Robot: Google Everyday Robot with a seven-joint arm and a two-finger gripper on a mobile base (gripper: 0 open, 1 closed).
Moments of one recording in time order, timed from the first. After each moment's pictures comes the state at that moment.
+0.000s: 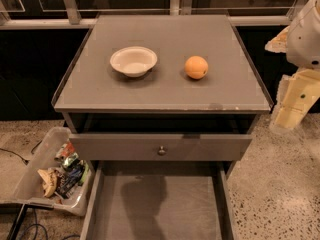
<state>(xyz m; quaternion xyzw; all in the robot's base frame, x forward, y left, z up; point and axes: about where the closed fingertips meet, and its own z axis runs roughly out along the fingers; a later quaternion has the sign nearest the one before) 0.438 -0.217 0.976 -0.60 0.78 -0.03 0.16</state>
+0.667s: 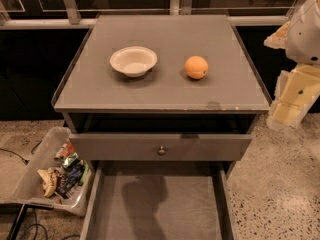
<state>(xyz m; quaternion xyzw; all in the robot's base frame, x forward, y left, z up) 0.444 -0.214 0.981 -0.60 0.78 -0.03 0.18</state>
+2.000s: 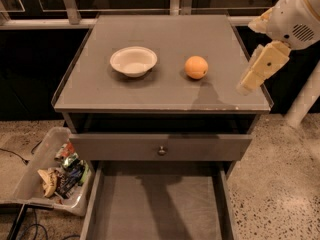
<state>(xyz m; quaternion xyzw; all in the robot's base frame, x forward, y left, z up) 0.529 -0.197 0.982 -0.55 0.78 0.04 0.29</state>
